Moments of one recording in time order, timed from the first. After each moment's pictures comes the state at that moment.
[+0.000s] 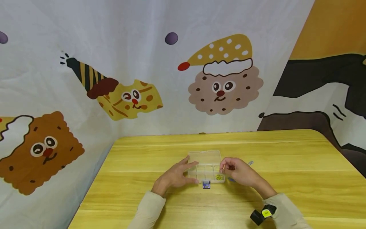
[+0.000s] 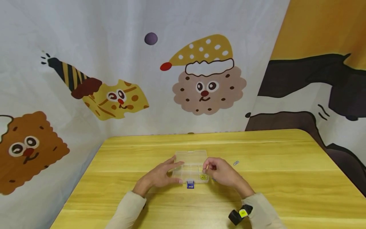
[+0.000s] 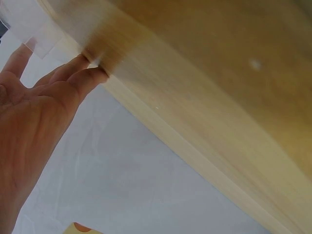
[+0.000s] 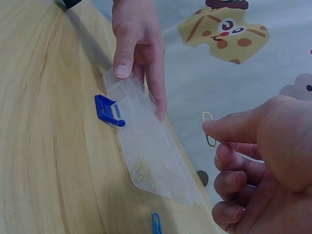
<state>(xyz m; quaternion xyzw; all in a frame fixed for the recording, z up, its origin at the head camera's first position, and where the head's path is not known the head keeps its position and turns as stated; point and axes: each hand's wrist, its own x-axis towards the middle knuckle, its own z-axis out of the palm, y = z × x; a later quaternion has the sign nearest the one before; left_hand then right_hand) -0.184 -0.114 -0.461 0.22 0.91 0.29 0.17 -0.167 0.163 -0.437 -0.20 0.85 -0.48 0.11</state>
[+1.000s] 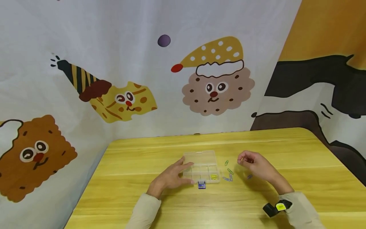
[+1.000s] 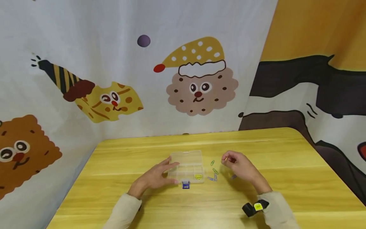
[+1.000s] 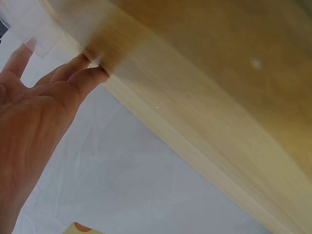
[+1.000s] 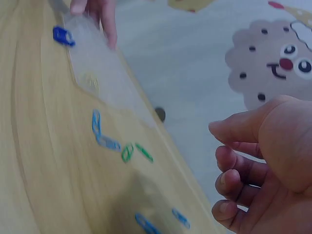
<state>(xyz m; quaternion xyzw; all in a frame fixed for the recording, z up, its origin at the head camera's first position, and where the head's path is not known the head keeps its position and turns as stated) -0.184 -0.114 -0.465 0.23 0.91 0.29 0.18 -0.172 0.241 -0.443 -0.14 0.88 -0.46 0.02</state>
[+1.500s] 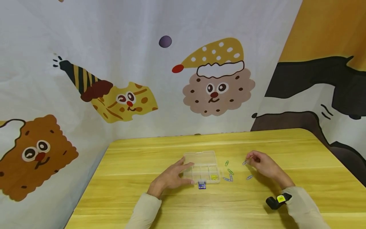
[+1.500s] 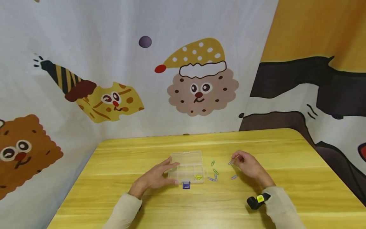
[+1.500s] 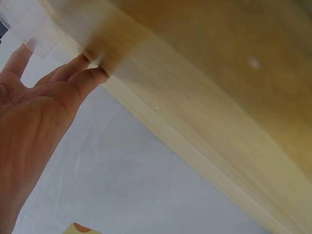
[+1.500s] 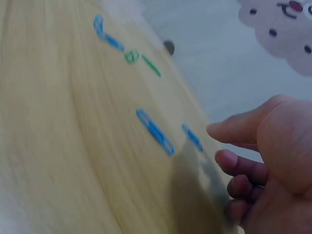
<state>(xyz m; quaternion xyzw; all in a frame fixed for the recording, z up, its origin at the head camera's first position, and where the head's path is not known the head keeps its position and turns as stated) -0.184 -0.114 -0.463 0.23 0.91 0.29 0.18 -0.192 0.279 -0.477 -0.11 0.91 -0.41 0.02</state>
